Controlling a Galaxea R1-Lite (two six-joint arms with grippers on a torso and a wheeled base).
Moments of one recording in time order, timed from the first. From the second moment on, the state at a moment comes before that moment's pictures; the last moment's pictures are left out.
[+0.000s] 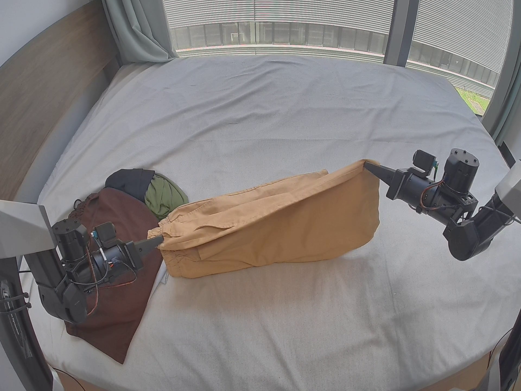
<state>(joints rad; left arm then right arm) 0.02 2.18 -0.43 -1.55 -0.68 -0.41 0.16 2.05 -0.87 -1.23 0.54 0.34</state>
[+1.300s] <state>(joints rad) 0.00 2.26 -0.51 -1.55 -0.59 -0.48 0.14 2.22 -1.24 -0.99 0.52 0.35</state>
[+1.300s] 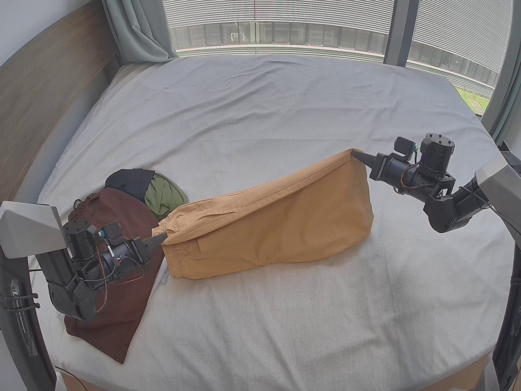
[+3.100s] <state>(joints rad) -0.01 2.38 -0.64 -1.55 -0.50 -0.50 0.16 2.48 -1.52 -0.92 0.49 0.35</state>
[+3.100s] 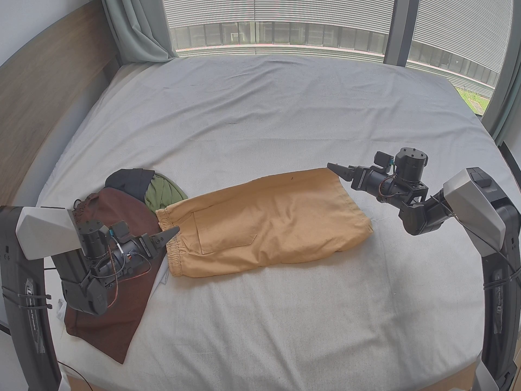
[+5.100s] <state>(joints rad) -0.06 2.23 -0.70 -1.55 -0.40 -0.76 0.23 2.21 -0.94 -1.20 0.48 0.40</state>
